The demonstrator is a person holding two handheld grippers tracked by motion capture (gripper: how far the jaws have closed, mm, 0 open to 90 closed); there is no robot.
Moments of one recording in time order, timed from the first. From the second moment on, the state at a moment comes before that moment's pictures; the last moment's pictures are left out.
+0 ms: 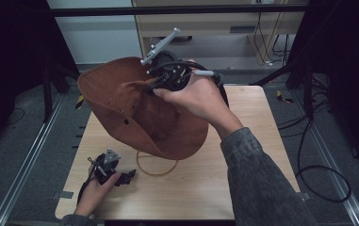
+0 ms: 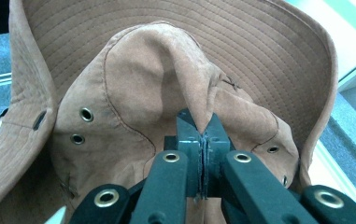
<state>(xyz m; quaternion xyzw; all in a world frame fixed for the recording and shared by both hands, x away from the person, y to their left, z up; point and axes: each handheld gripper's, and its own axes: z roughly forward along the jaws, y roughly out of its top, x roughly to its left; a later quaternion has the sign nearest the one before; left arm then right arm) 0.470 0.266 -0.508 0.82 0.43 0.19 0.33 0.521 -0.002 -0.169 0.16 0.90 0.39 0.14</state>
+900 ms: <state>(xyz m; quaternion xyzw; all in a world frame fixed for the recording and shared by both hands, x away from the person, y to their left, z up) 0.470 0.266 -0.508 0.82 0.43 0.19 0.33 0.525 0.009 -0.183 0.16 0.90 0.39 0.12</state>
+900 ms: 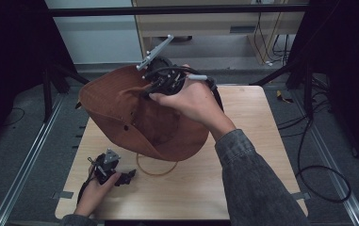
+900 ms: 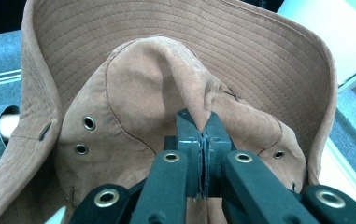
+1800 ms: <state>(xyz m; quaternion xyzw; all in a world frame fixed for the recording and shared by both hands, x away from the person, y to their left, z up) 0.470 0.266 -0.508 0.82 0.43 0.19 0.33 0.529 0.015 -0.196 0.16 0.90 0.38 0.11</state>
